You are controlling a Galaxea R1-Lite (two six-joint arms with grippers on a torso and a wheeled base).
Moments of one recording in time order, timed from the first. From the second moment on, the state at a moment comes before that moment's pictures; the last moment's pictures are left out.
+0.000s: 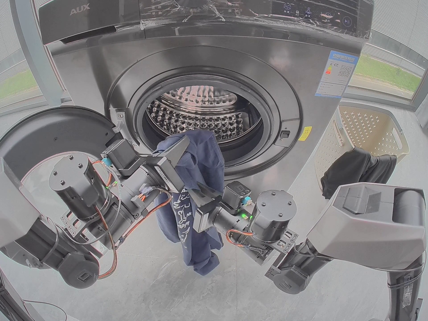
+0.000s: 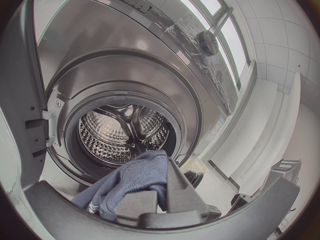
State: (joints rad) left arm -0.61 1.83 -0.55 -1.54 0.03 -0.37; right arm 0.85 2.32 -0.96 -1.52 -0.11 0.12
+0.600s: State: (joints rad) left arm -0.59 1.84 -0.55 -1.54 0.05 -0.38; right arm 0.83 2.10 -0.69 -1.52 -0.15 0.13
